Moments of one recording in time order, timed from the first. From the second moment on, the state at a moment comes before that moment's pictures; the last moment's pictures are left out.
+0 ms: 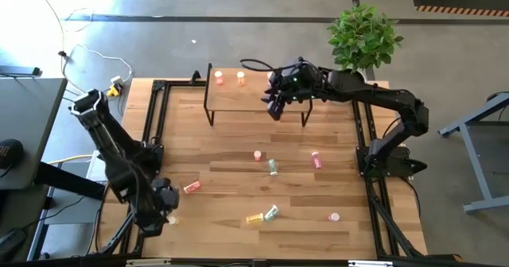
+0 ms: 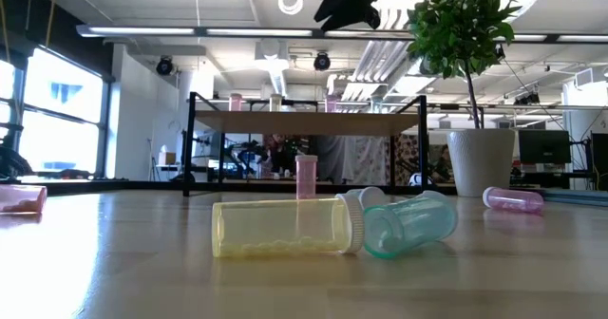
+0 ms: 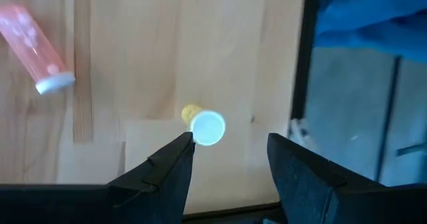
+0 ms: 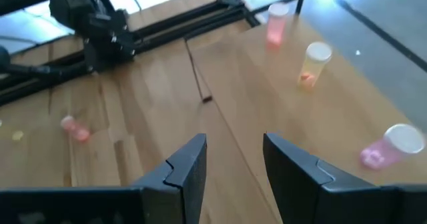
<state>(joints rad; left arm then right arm) -0.88 1.21 0.88 -0.84 -0.04 -1.10 -0.28 1.58 1.61 -0.66 0.02 0.15</state>
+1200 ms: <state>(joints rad) -0.94 1.51 0.88 -0.76 -0.10 -1.23 -0.24 1.58 1.61 -0.72 0.01 0.18</state>
